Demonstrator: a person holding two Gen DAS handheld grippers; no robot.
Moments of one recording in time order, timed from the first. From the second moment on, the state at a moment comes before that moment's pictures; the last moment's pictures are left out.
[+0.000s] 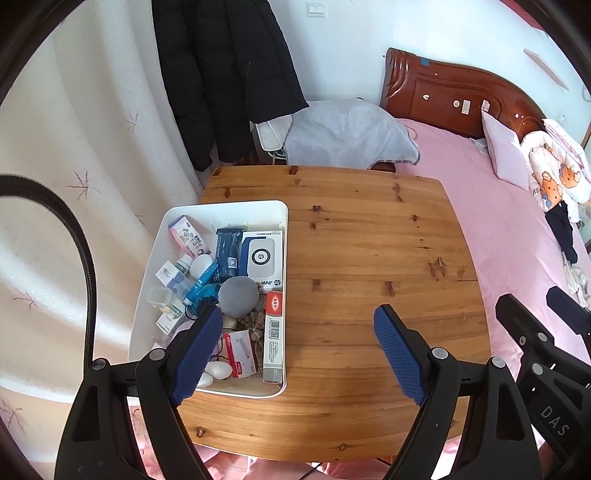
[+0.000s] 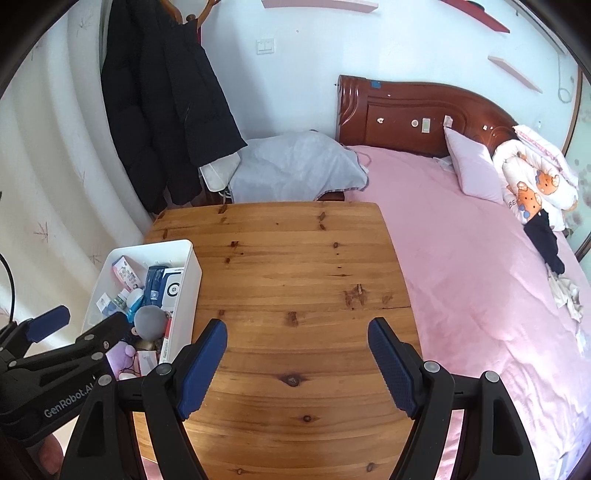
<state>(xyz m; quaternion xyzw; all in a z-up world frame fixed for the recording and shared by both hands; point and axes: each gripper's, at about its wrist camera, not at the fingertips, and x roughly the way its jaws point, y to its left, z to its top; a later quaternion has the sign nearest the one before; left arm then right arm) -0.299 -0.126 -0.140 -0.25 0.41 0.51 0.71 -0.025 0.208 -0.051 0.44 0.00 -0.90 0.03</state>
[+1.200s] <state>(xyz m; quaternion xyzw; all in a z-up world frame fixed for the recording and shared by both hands) -0.294 -0.124 -0.143 -0.25 0.42 0.50 0.72 -0.024 0.209 -0.051 0.44 0.00 -0.90 0.03</state>
